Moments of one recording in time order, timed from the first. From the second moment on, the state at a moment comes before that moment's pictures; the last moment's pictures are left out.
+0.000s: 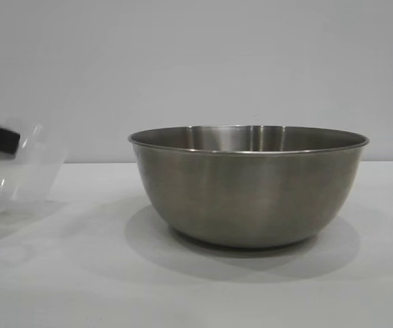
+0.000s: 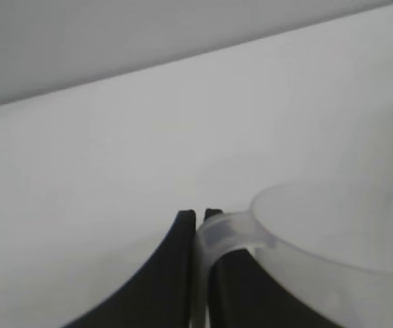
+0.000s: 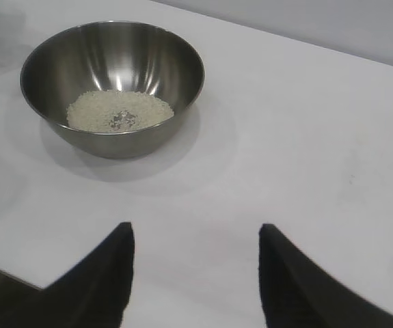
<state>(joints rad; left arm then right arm) -0.11 2.03 -0.48 0.18 -1.14 0.06 0.21 -0.02 -0.49 0.19 1.15 -0.28</state>
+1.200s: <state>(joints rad) -0.11 1.76 -0.25 -0.01 -1.14 0.01 0.21 -0.02 -0.49 0.19 1.15 -0.28</state>
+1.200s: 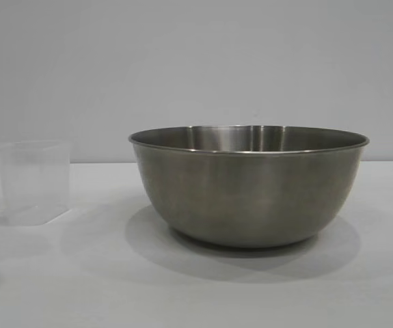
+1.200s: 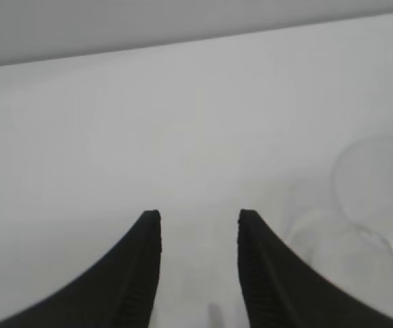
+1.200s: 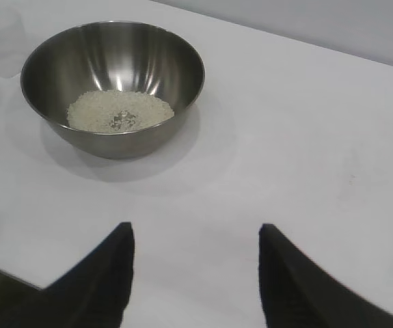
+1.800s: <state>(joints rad) 0.08 1.28 -0.27 0.31 -1.01 -0.08 0.21 -0.02 -0.49 0.19 1.15 -0.28</state>
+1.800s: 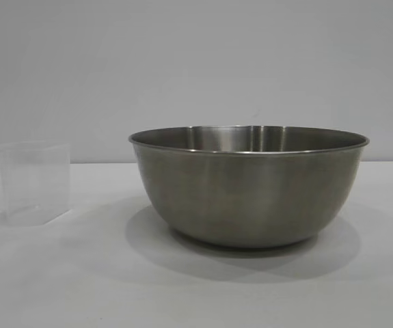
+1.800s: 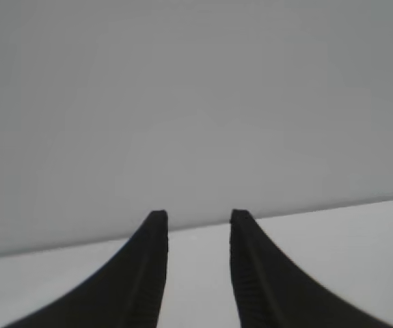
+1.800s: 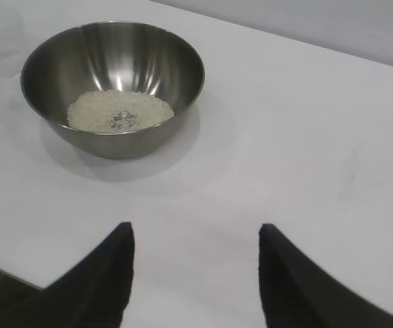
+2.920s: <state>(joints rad) 0.04 0.18 -0.28 1.43 -0.11 -1.31 0.21 -0.02 -0.49 0.19 1.15 -0.28</state>
